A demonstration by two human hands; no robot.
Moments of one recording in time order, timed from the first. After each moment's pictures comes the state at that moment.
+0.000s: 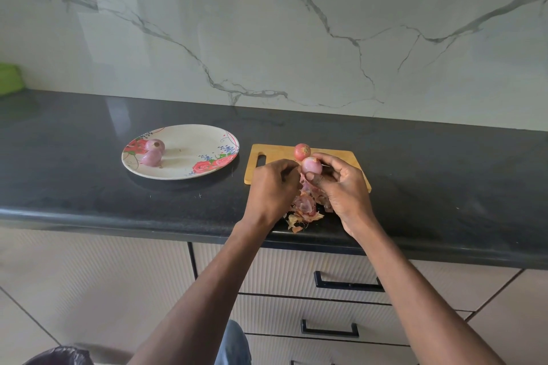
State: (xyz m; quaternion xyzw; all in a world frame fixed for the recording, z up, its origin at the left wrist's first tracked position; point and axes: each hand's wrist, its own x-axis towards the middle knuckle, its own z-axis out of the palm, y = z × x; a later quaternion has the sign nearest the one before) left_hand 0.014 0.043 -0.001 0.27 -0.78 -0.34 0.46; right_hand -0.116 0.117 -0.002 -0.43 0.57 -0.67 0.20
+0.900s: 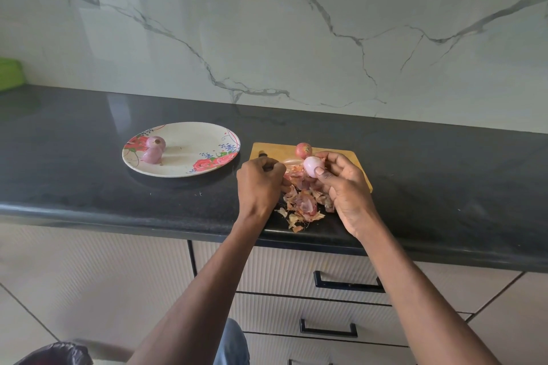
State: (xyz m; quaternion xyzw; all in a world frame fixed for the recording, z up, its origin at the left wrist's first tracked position) left_hand 0.020 0.037 0.004 0.39 -0.65 -0.44 0.47; right_hand -0.115 0.120 0.002 -0.40 0.51 -0.70 0.30
